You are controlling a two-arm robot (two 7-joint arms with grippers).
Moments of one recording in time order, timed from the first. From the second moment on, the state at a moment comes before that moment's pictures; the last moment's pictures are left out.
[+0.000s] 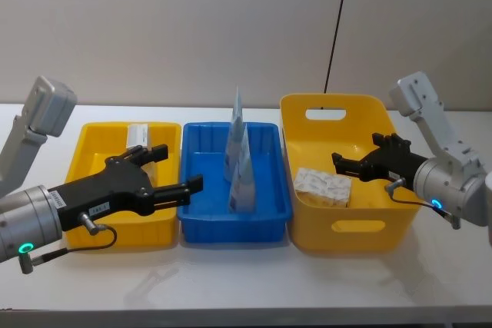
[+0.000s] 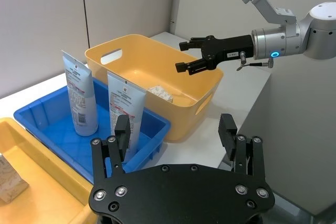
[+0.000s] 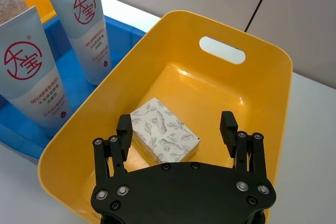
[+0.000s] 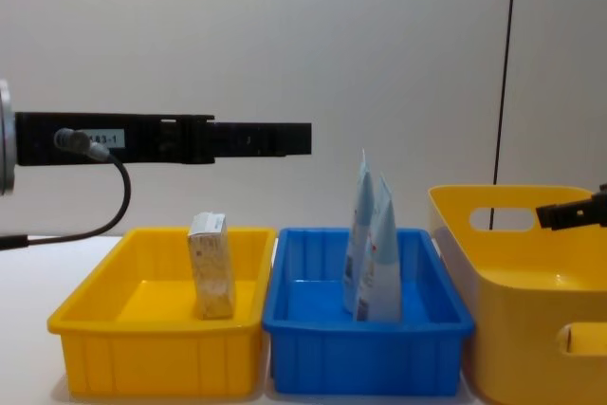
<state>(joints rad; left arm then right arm) -0.31 0.56 0.37 -1.72 -0.68 0.32 -0.62 0.46 0.60 -0.48 -1.48 0.50 0.46 0.16</state>
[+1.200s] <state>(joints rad) -0.31 0.56 0.37 -1.72 -0.68 0.32 -0.62 0.44 0.62 -0.47 -1.55 0.53 0.45 0.24</state>
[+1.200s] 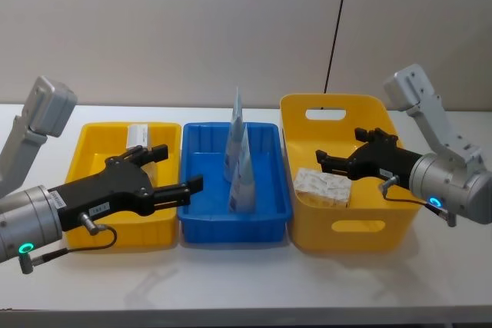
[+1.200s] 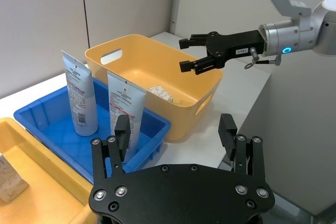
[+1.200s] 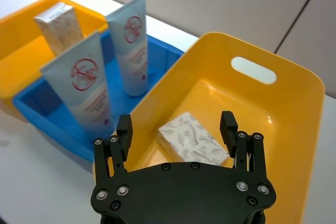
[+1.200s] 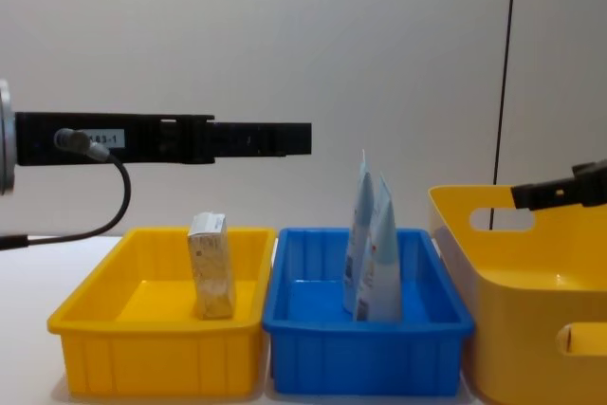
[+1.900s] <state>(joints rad) -0.31 0.56 0.37 -1.72 -0.68 0.32 -0.62 0.38 0.62 -0.47 -1.66 0.55 0.50 0.28</state>
